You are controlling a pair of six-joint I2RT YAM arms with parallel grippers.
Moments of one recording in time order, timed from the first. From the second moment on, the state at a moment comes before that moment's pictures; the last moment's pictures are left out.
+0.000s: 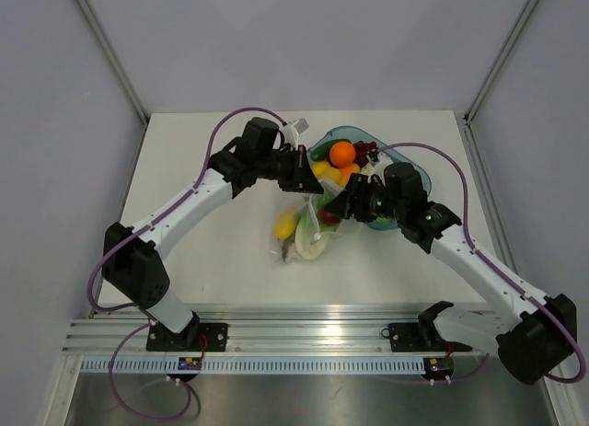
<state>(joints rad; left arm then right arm) -0.60 1.59 1.44 -0.46 0.60 -0.59 0.52 1.10 0.92 -0.31 -0.31 0.65</state>
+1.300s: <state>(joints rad) -0.62 1.59 1.44 -0.44 0.67 -0.64 0.53 1.29 0.82 -0.06 -0.41 0.86</state>
